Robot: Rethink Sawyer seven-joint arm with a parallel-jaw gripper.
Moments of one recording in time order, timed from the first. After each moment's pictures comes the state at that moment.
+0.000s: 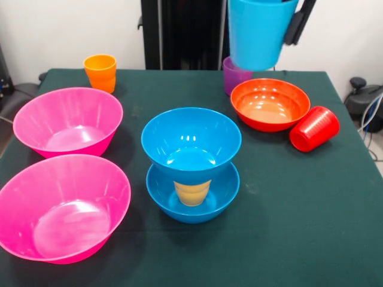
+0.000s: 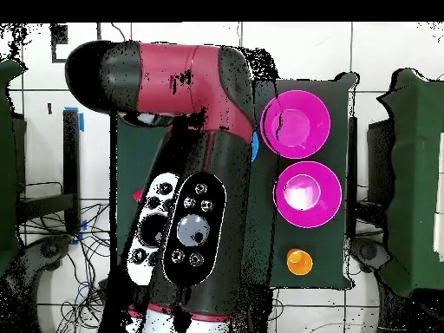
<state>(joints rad) 0.10 -0.55 -0.35 0.94 0.08 1.13 2.25</state>
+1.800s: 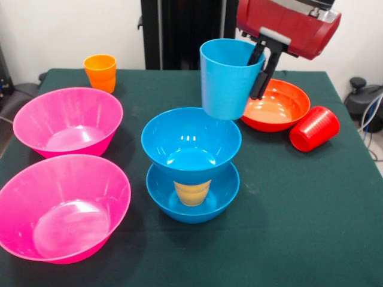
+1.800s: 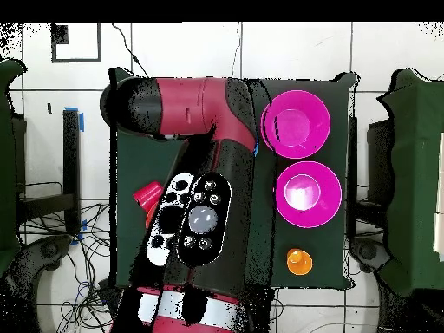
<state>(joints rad) 0.09 -0.54 -0.30 1.07 -0.03 0.89 2.25</state>
